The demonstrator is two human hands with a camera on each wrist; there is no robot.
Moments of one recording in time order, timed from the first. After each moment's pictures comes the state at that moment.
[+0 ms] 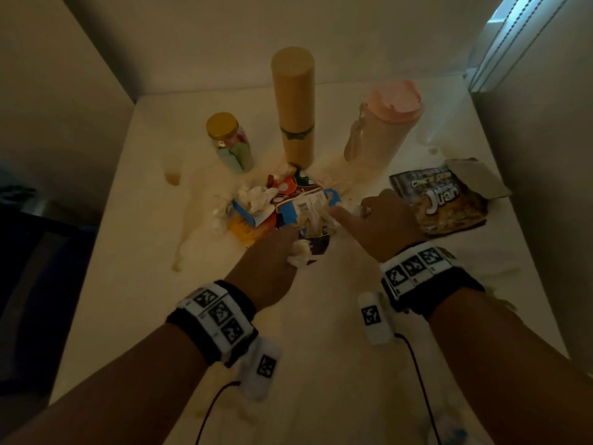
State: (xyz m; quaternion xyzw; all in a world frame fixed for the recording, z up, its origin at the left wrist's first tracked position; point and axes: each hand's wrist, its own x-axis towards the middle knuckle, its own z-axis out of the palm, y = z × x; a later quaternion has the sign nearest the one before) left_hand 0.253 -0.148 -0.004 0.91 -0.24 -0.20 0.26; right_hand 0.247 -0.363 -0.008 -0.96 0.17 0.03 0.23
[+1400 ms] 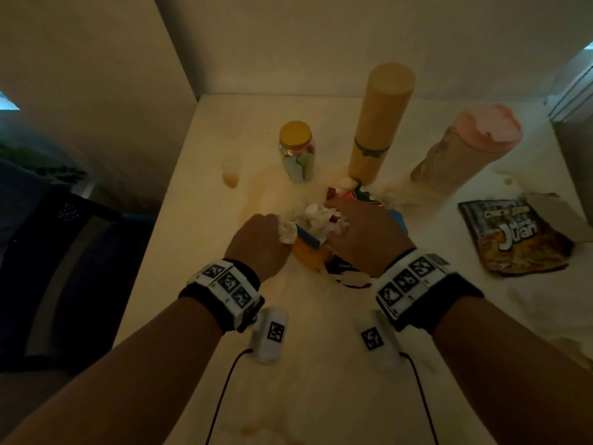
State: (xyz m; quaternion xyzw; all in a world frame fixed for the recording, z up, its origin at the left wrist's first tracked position) left_hand 0.330 -0.058 -0.029 0.98 -0.12 -0.13 0.13; right_hand 0.303 -0.258 0.007 -0.95 -0.02 0.11 0.30
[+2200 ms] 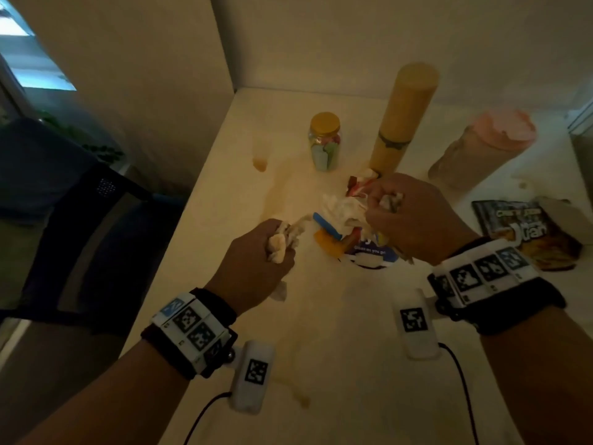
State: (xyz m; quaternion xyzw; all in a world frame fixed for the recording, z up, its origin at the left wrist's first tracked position) left_hand 0.225 -0.016 0.035 0.91 -0.08 -0.09 0.40; right_hand 0.261 -0.269 0.074 -0.92 -0.04 0.06 0.39
